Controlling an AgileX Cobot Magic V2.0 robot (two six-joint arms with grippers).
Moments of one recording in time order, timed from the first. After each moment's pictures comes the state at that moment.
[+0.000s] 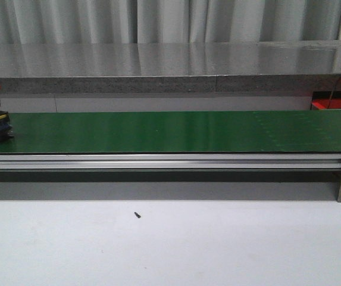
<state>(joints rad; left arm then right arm) 0.66 1.90 -1.28 -0.12 0.45 0.10 -0.07 0.64 -0.69 0.26 0.68 -0.31</state>
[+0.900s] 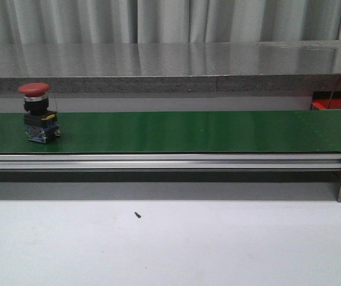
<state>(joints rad) 0.67 1.95 -1.29 -0.13 0.48 0.10 -0.07 0.64 -0.69 0.26 0.68 -0.31</state>
